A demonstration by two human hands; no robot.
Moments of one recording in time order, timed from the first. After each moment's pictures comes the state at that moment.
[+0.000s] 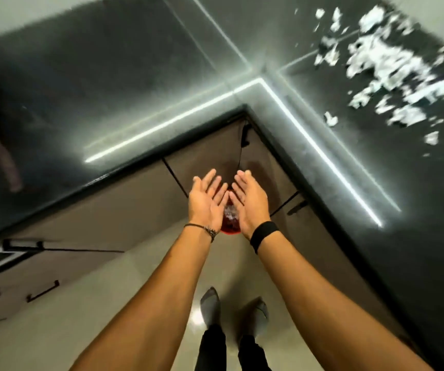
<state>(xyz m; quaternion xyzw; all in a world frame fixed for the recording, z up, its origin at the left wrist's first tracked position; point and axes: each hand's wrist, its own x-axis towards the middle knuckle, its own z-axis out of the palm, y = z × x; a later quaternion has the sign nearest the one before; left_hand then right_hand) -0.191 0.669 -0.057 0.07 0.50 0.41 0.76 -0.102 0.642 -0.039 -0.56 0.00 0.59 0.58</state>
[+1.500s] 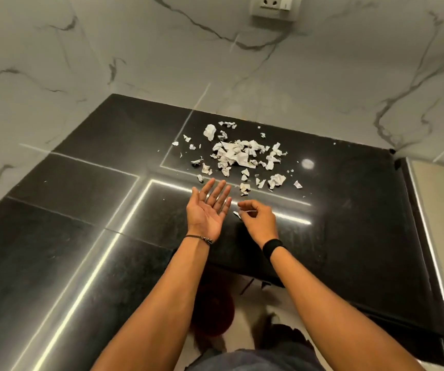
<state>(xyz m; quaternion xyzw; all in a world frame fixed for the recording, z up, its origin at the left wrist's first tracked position) 0.014 0.847 0.087 0.24 0.30 0.16 0.91 0.079 0.719 0.050 -0.82 -0.13 0.16 0.53</state>
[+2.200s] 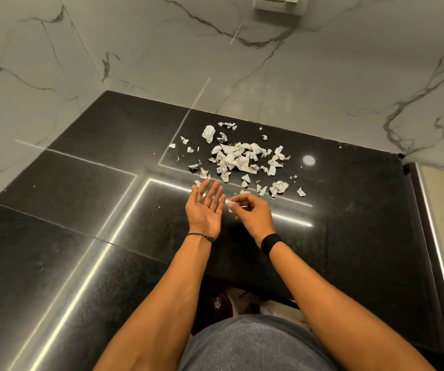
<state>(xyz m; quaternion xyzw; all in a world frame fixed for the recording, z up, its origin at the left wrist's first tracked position) 0.056 0.866 0.062 0.21 0.34 0.20 0.89 0.113 0.748 0.060 -0.75 -0.11 0.21 0.62</state>
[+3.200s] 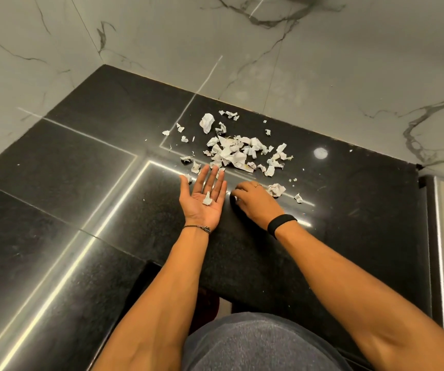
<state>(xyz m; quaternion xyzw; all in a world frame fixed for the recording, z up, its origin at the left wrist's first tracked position) 0.103 0.859 0.045 0.11 0.30 0.23 0.92 0.219 0.737 0.024 -0.82 -0.55 0.07 0.13</state>
